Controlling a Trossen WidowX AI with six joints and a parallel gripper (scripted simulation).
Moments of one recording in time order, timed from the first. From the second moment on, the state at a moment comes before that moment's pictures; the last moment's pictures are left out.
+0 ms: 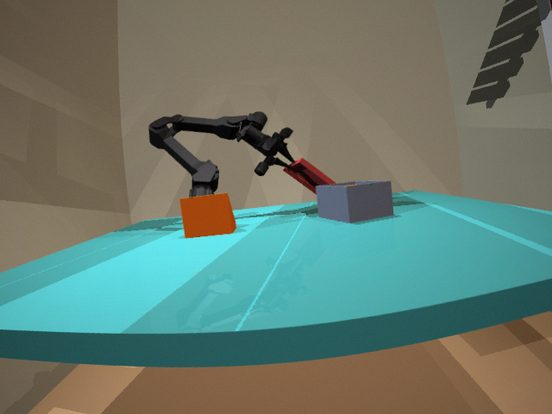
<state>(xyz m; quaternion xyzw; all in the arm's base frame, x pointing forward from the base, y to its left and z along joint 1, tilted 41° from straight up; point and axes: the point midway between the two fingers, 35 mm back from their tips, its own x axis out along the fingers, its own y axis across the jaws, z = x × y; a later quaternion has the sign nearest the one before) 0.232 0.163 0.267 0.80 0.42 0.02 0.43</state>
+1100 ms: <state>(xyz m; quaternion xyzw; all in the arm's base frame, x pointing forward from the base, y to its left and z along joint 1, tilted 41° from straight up) 0.229 0.180 0.248 0.80 0.42 0.02 0.43</state>
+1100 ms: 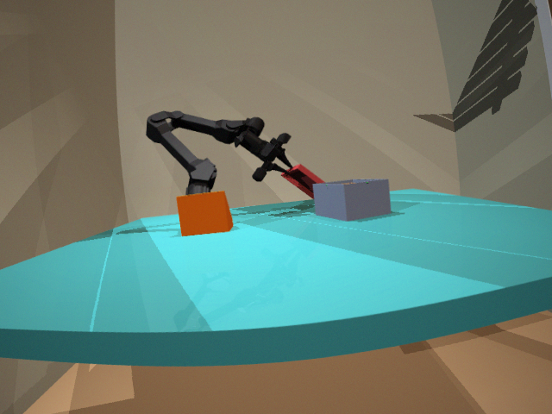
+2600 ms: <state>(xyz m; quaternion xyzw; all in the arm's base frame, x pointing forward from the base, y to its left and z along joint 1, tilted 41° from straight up) 0.231 0.199 0.230 0.81 0.41 0.03 0.43</state>
